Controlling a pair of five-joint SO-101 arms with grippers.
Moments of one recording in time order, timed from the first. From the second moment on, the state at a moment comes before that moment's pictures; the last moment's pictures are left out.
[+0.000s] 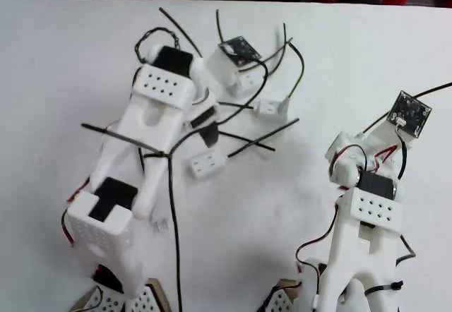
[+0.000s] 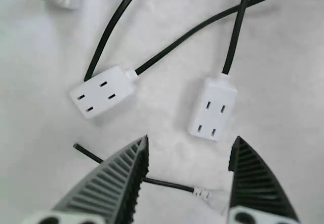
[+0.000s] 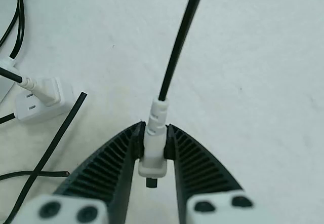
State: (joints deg) left arm 15.8 19.4 -22.6 96.0 -29.1; right arm 15.2 -41.1 57.1 41.8 -13.5
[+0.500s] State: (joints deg) left arm 21.1 9.5 -13.5 99.7 -30.9; right arm 13.0 -41.1 59.0 41.8 -8.6
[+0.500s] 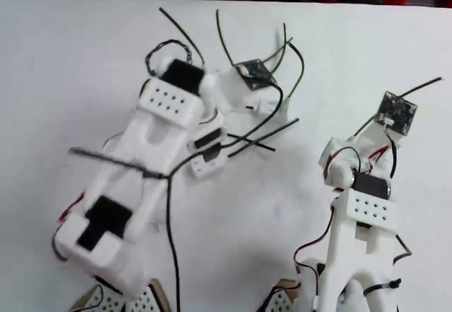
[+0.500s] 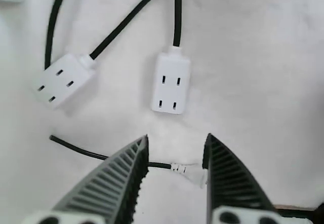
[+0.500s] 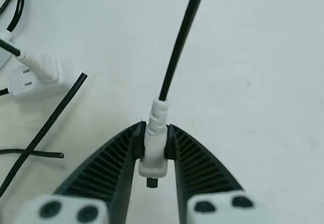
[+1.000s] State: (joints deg) left arm 15.7 -31.9 24.7 77.1 -24.9; right arm -10.1 -57.6 59.0 46.3 2.4
